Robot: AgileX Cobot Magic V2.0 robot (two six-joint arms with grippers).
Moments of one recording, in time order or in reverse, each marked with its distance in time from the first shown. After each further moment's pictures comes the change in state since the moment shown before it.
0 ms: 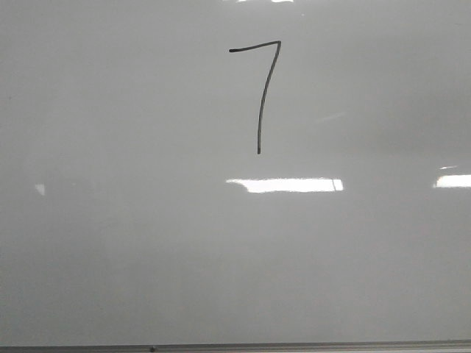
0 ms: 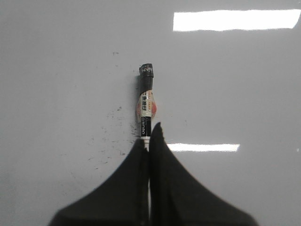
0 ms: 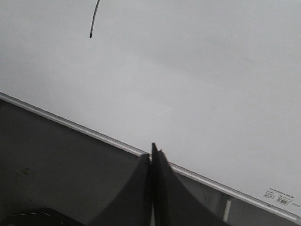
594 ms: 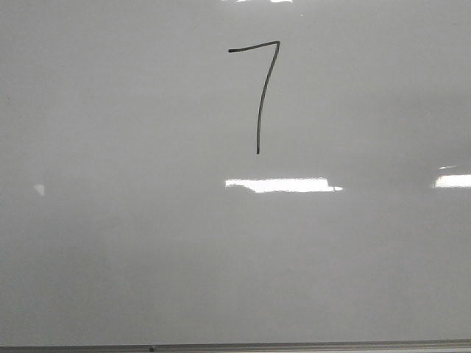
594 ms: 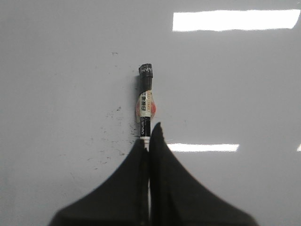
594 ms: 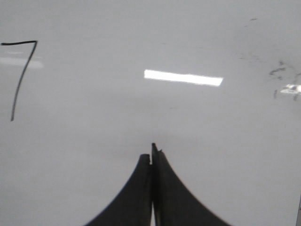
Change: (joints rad) left arm 0.000 0.000 0.000 0.000 0.000 0.000; right arm -0.308 -0.377 0.509 -0.008 -0.599 0.000
